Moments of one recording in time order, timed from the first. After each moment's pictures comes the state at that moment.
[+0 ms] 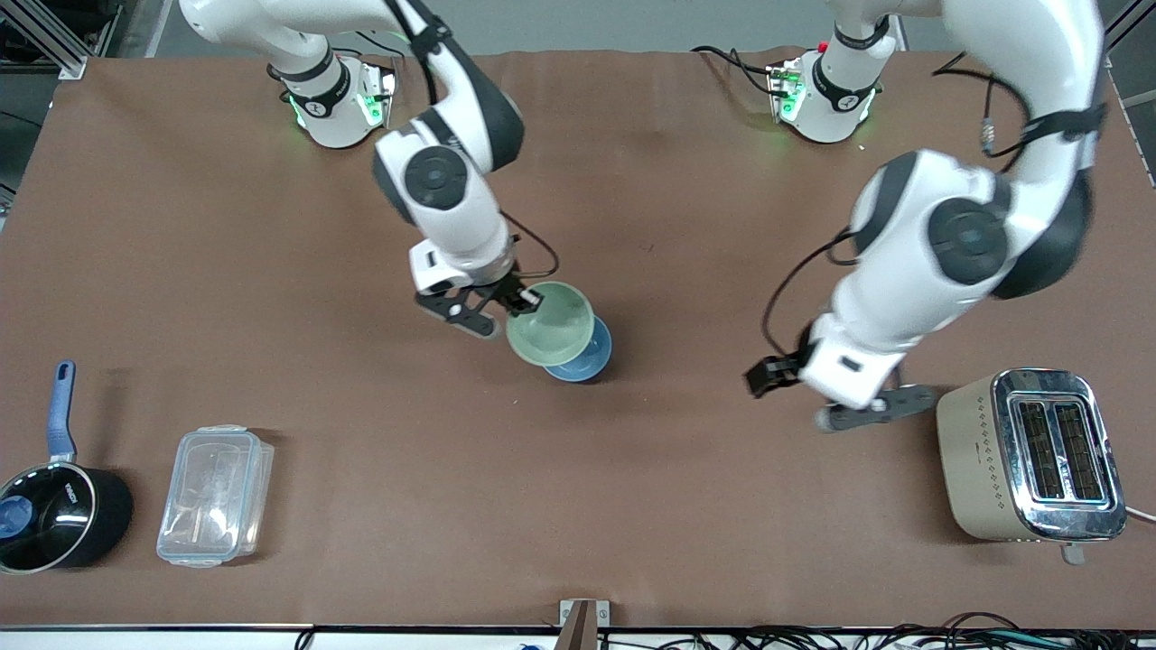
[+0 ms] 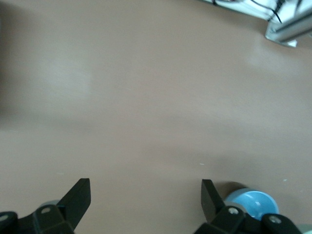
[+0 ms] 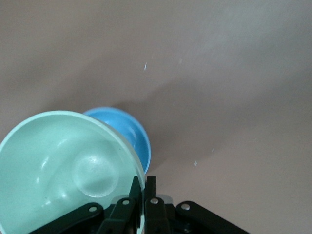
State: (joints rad) left arm -0.08 0.41 -0.30 -1.40 0.07 1.91 -0.58; right arm 0.77 0.41 -0.08 -1.74 0.11 2.22 1.12
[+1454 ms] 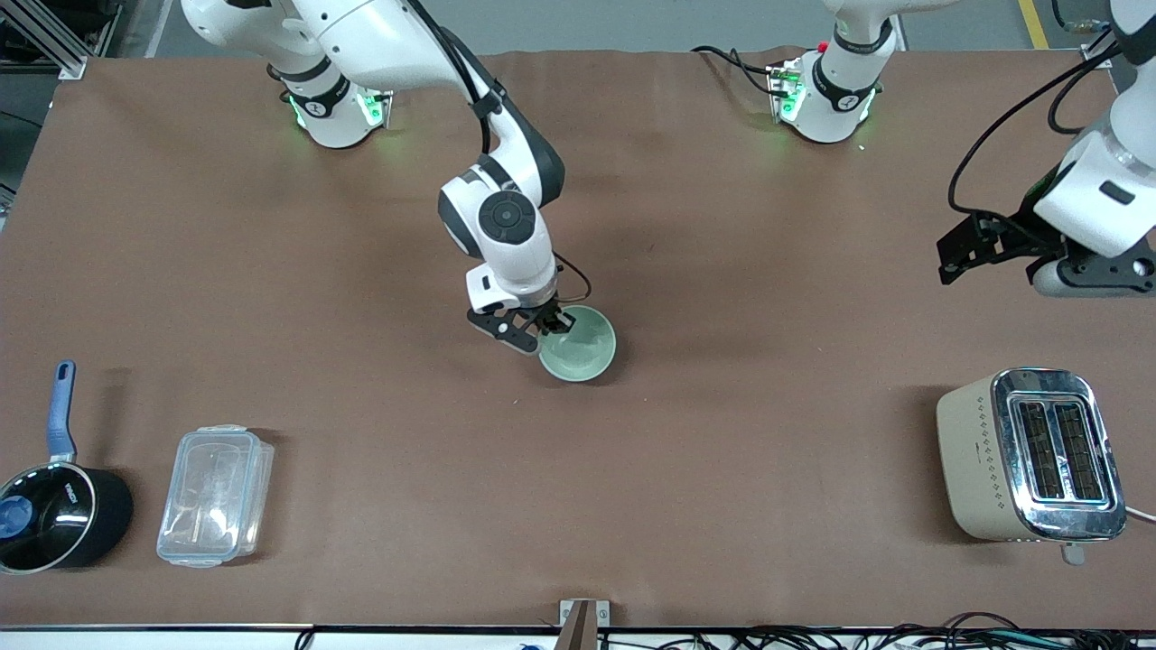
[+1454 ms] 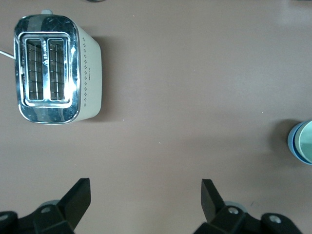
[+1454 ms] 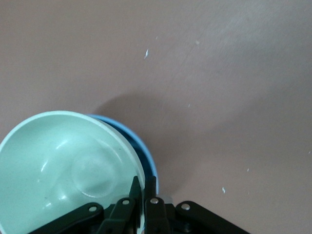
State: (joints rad) left arm 0.10 0.11 -0.30 -1.40 0.07 1.58 -0.16; right arm 0.81 0.60 -0.11 -1.69 0.09 2.37 1.19
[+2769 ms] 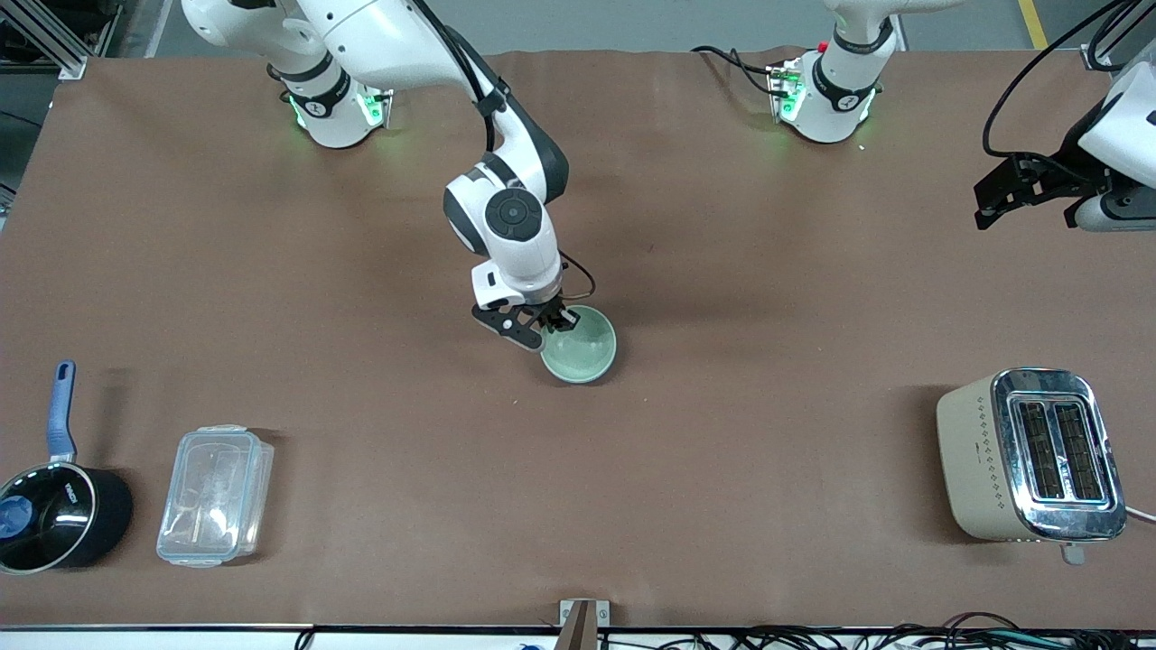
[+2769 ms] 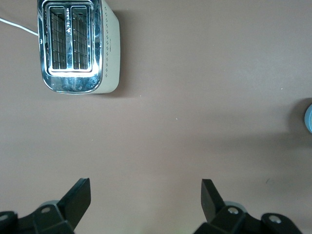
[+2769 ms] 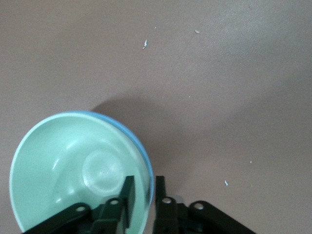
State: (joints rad) left arm 0.04 -0.04 -0.16 -1.55 0.05 1.53 -0.09; right arm 0.83 0.61 -0.11 -1.69 0.09 2.37 1.22
